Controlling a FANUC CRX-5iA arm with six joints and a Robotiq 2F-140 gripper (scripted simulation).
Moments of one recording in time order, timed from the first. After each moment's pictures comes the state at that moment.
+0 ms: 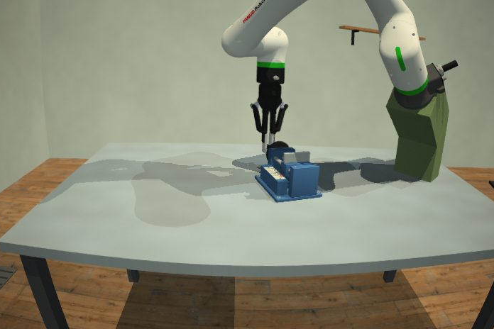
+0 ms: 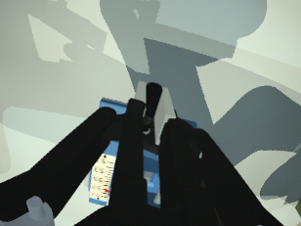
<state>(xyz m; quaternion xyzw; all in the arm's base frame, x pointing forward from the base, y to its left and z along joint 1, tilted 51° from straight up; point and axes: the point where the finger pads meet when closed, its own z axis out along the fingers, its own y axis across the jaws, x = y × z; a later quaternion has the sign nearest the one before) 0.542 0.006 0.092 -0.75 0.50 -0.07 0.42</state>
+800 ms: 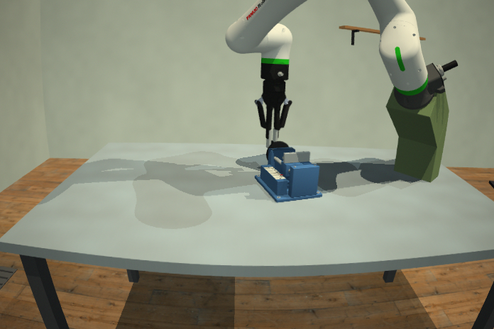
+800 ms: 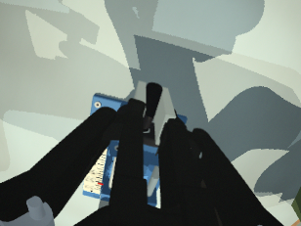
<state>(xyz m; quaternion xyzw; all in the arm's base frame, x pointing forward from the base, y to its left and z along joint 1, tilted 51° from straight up) 0.525 -0.003 0.090 -0.75 0.50 -0.07 0.42</state>
